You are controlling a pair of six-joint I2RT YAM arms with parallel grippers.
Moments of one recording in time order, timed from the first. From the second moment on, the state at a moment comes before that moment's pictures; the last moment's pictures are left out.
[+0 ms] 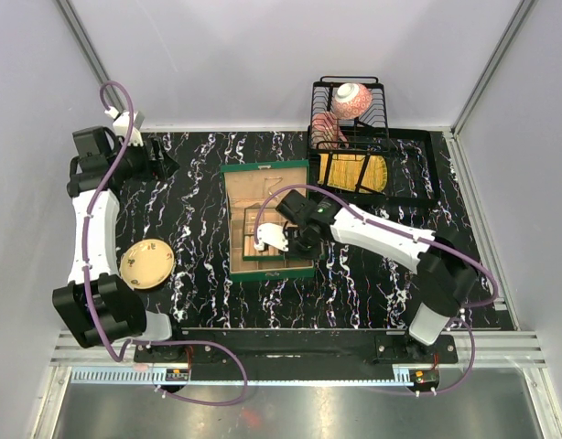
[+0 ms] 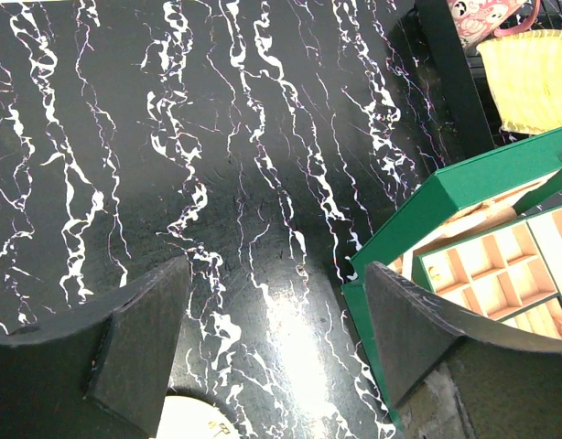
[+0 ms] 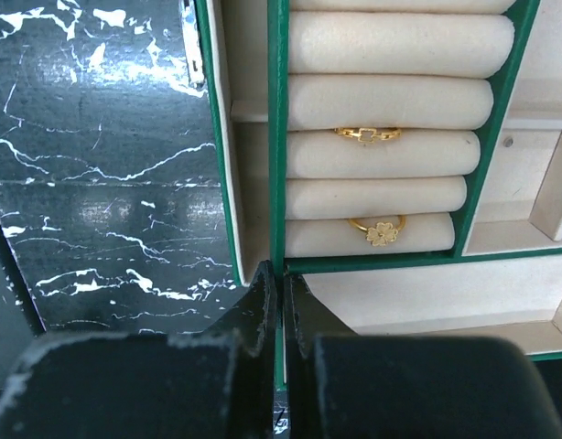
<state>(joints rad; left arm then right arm) 0.28 1.38 1.35 -0.55 0.63 0.09 0.90 1.70 1.33 -0.87 -0.15 -0.71</state>
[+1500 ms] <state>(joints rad) 0.33 1.38 1.31 -0.55 0.70 0.13 1.01 1.81 1.37 -0.80 -0.06 -0.66</state>
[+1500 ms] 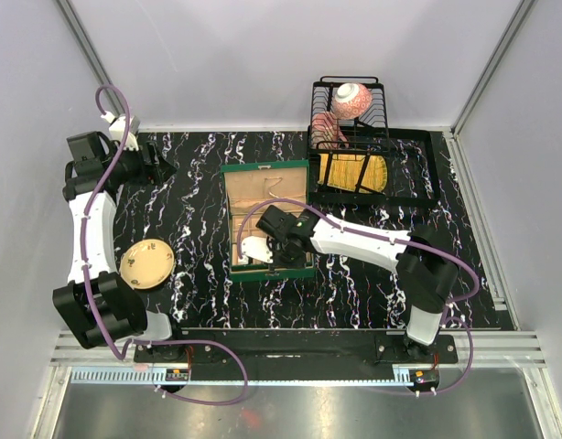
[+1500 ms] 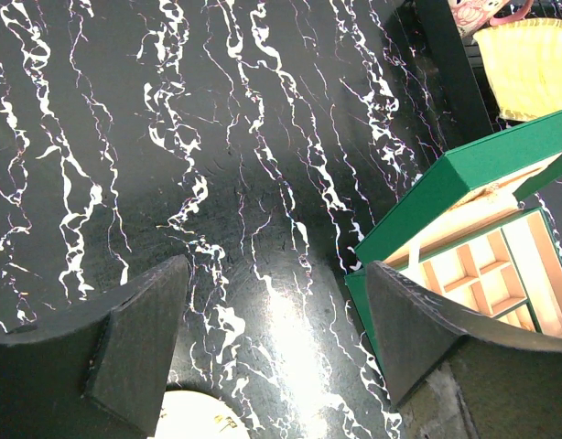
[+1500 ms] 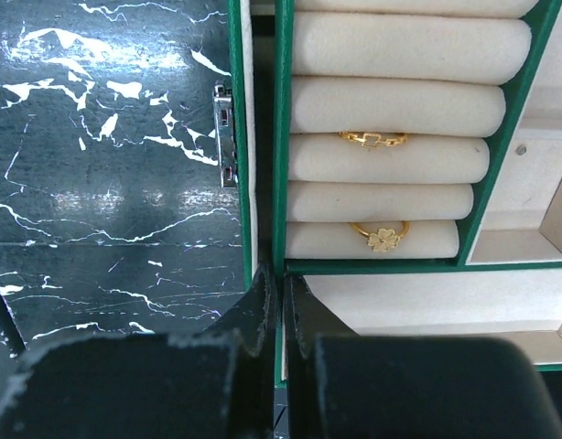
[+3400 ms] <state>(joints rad) 0.34 1.40 1.30 -0.57 0.73 0.16 1.02 1.81 1.39 -0.83 -0.08 -0.66</state>
